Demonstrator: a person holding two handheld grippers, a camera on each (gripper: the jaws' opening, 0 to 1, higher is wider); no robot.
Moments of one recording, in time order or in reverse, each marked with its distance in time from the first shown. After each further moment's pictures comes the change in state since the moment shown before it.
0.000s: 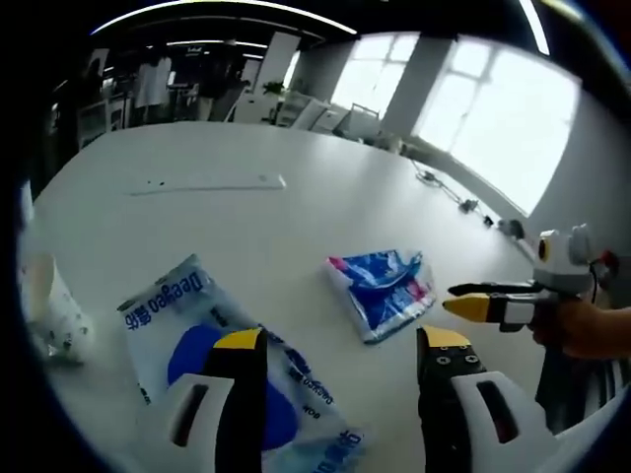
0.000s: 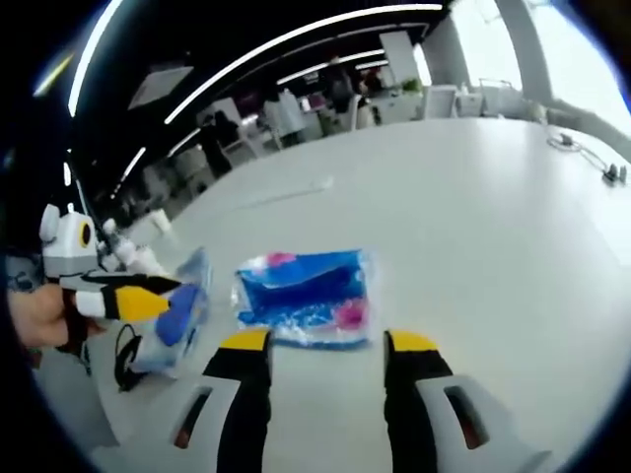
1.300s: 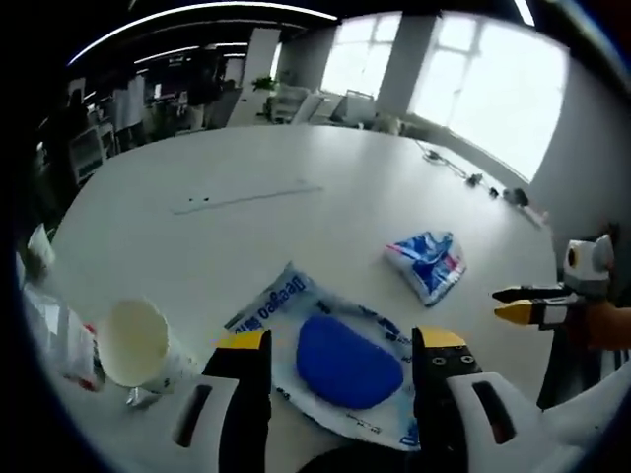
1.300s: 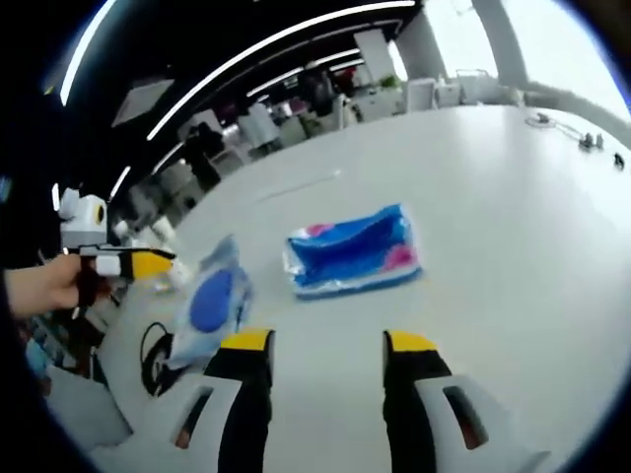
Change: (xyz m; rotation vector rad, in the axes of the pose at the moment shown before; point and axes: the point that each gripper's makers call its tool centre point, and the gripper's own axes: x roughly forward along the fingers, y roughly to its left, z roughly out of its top) left arm -0.056 0.082 0.020 0.138 0.088 0.032; right arm -0.028 0.062 -0.039 0.110 -0.014 -0.036
